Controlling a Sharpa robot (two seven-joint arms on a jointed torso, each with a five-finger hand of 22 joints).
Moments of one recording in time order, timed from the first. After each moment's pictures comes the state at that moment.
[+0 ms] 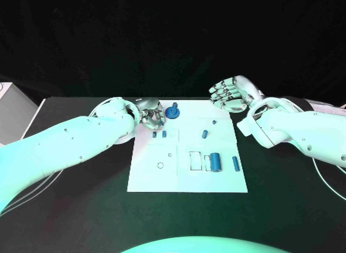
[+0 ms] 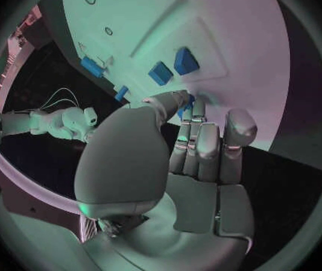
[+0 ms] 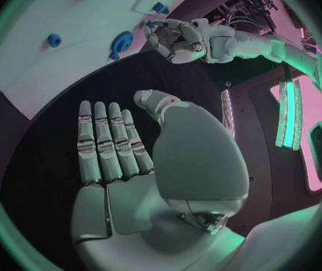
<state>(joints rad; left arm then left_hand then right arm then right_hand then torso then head) 1.18 -0.54 0.08 1.17 -1.46 -0.07 -0.12 1.43 -0.25 0.59 0.08 0.26 1.00 0.14 0.25 0.43 1.10 0.09 0.31 0.14 1.32 0.02 1.42 0.97 0.12 1.25 0.11 1.18 1.17 1.31 -0.83 -0.14 1.45 -0.85 -0.62 0.12 1.35 -0.26 0.52 0.13 0.43 0.88 0.22 0.21 0.31 1.02 0.18 0.20 0.06 0.98 0.15 0.08 0.31 0.17 0.93 0.26 0.06 0.07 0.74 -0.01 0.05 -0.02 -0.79</state>
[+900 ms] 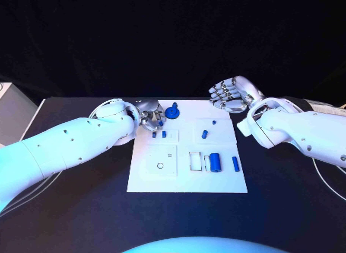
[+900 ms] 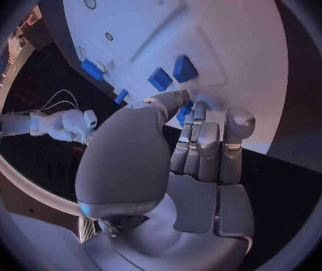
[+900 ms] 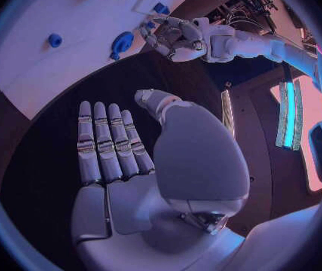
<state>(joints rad) 1.18 -0.55 0.07 1.18 -1.46 -0.06 -0.13 1.43 -0.26 0.56 0.08 0.25 0.88 0.12 0.16 0.40 0.98 0.11 0.37 0.20 1.28 0.03 1.39 0.89 0.12 1.23 0.12 1.14 1.12 1.31 -0.83 -0.14 1.45 -0.85 -0.62 0.12 1.35 -0.26 0.49 0.13 0.42 0.88 0.22 0.20 0.31 0.98 0.19 0.17 0.06 0.96 0.16 0.08 0.30 0.17 0.91 0.27 0.06 0.06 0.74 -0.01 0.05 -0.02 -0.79</state>
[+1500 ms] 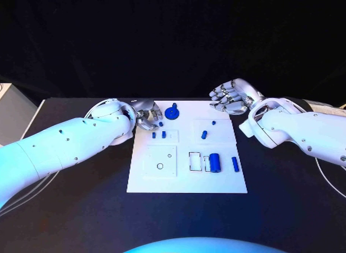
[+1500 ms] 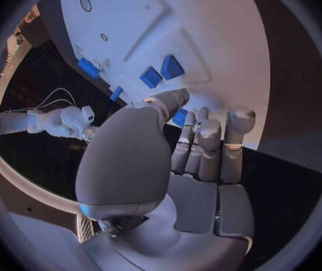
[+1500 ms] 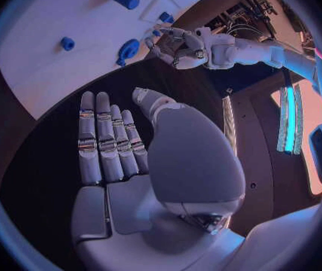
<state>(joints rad) 1.17 -0.56 0.08 1.17 -1.45 -0.08 -0.14 1.44 -0.26 0.54 0.10 0.25 0.83 0.10 0.13 0.38 0.82 0.14 0.39 0.21 1.24 0.06 1.37 0.81 0.12 1.20 0.15 1.10 1.09 1.31 -0.83 -0.14 1.43 -0.91 -0.56 0.09 1.43 -0.22 0.42 0.11 0.27 0.91 0.20 0.18 0.30 0.99 0.15 0.18 0.07 1.18 0.09 0.19 0.33 0.17 1.12 0.20 0.15 0.09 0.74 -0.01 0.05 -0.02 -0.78</state>
